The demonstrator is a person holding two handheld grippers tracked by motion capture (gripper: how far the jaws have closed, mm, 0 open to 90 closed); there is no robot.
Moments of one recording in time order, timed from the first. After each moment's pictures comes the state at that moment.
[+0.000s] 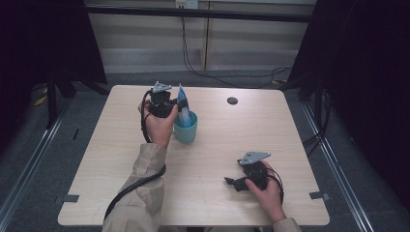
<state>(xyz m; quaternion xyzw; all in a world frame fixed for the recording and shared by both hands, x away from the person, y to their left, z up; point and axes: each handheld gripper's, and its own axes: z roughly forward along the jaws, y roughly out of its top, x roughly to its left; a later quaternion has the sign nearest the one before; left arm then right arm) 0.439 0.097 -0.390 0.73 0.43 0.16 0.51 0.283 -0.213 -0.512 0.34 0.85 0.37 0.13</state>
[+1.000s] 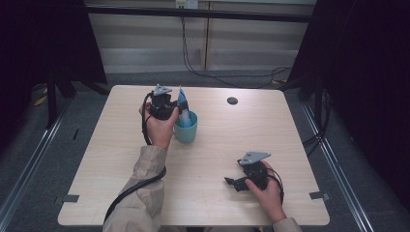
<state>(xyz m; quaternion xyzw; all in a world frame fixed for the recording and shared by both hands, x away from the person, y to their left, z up) 0.438 0.096 -0.397 0.73 0.43 0.16 0.50 0.284 -0.213 -0.512 0.34 0.85 0.37 0.13</state>
